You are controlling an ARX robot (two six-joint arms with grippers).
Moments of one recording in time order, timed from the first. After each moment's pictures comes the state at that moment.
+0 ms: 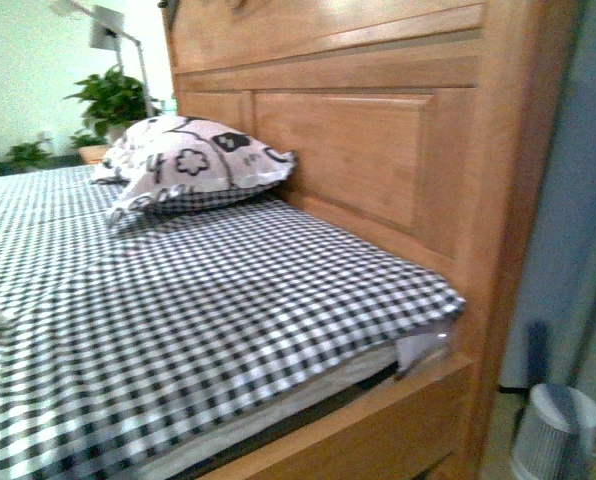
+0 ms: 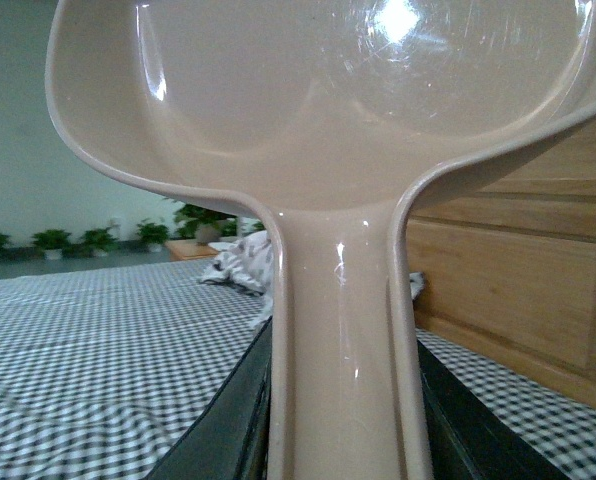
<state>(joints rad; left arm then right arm) -0.39 0.27 0.13 0.59 -0.36 0.18 0.57 0.54 0.38 0.44 0.63 -0.23</state>
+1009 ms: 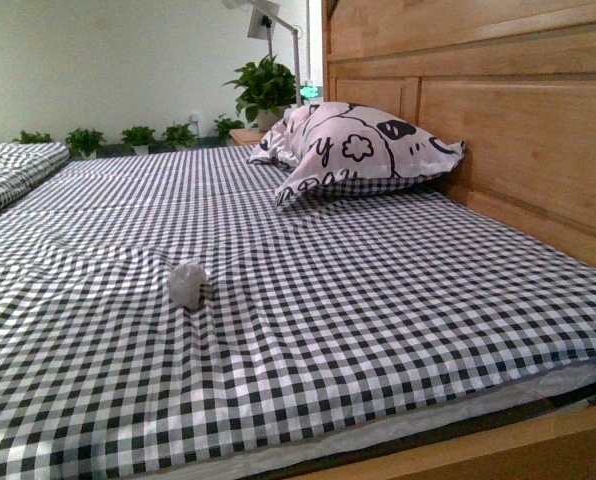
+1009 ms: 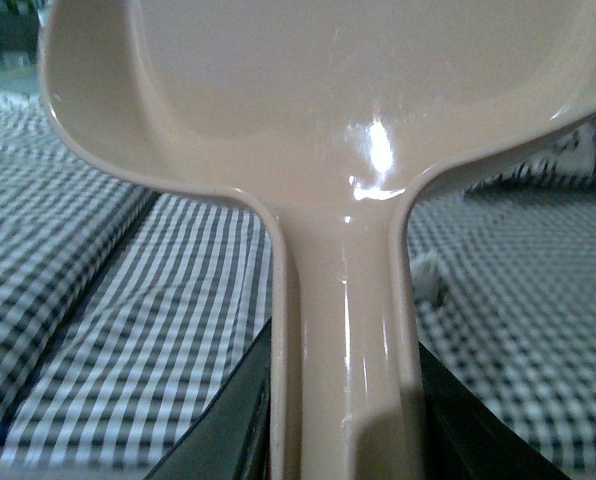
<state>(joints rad) -0.35 0.29 0.32 -0.02 -0.46 0.00 0.57 0.54 0.37 0.44 0.63 -0.23</state>
